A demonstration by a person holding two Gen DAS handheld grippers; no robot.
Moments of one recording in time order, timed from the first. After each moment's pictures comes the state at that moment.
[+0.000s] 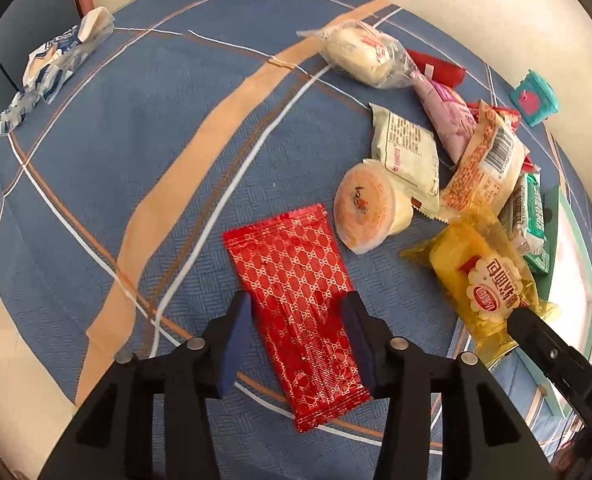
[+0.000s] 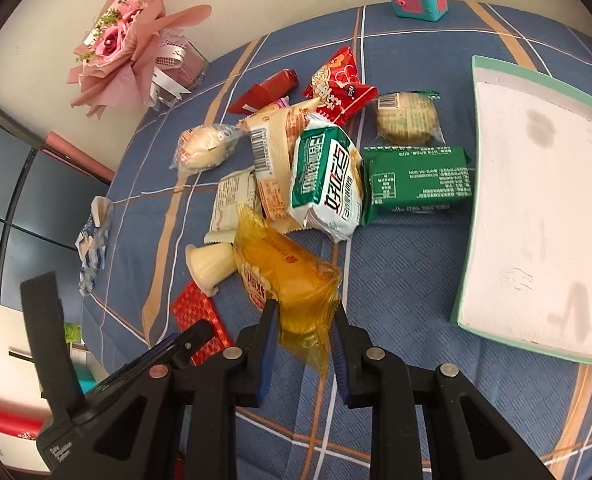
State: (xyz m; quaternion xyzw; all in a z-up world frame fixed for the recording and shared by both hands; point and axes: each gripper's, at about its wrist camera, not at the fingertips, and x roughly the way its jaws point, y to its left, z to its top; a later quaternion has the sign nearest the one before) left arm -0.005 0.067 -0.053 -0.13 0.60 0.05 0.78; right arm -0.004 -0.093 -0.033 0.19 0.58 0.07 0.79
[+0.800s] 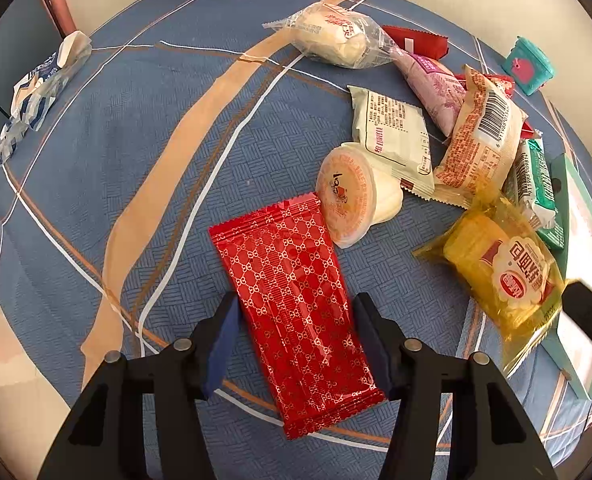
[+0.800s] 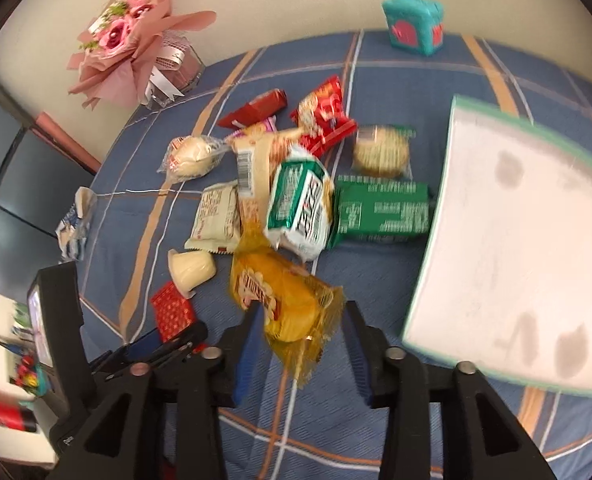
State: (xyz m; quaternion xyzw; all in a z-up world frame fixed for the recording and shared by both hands) left arm 0.004 0.044 -0.067 -0.08 0.61 0.04 0.79; right arm 0.000 -0.098 -0.004 0.10 0.57 0.05 0.82
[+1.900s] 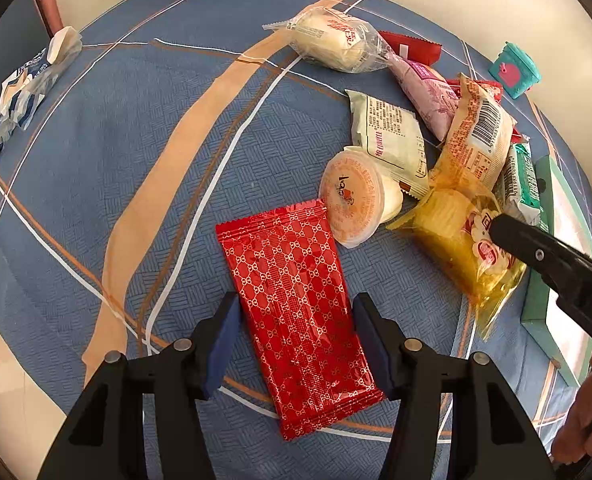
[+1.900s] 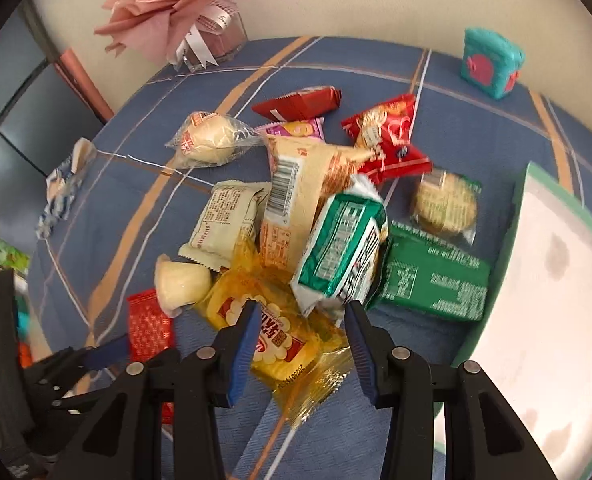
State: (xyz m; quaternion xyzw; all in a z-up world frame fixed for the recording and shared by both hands) left arm -0.008 0.083 -0.059 -0.09 0.61 0.01 0.79; right arm 0.043 -0.073 -0.034 0.04 0.58 0.11 0.81
